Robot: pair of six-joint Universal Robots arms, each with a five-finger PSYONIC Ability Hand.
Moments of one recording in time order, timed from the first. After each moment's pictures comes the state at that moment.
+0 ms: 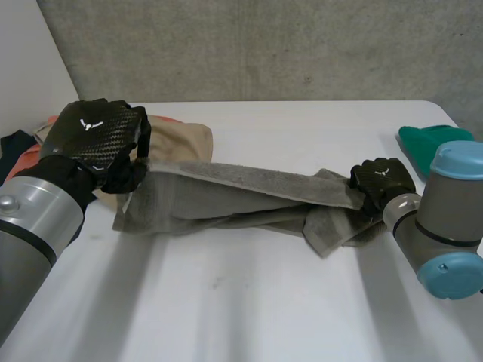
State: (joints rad) left arm 4.22 -1.47 -1.70 3.14 -1.62 3.37; right arm 1.88 -1.03 1.53 -0.19 1.56 2.77; left_hand 1.13 1.19 1.19 1.20 0.98; right_hand 0.65 0.65 0.65 0.65 0.48
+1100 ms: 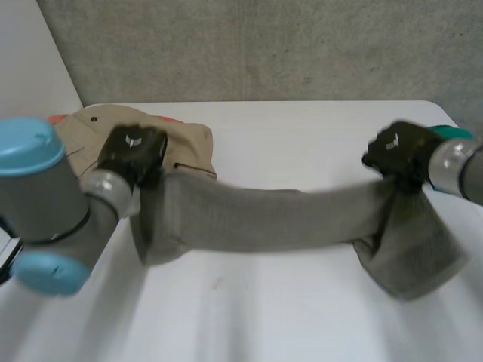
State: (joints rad) left arm 4.30 -1.93 -1.54 3.36 -1.58 3.48; right arm 1.77 -1.18 1.20 0.50 1.27 2.09; left_hand 1.13 1.20 1.19 1.20 0.98; right_hand 1.12 1.17 1.19 1.19 0.99
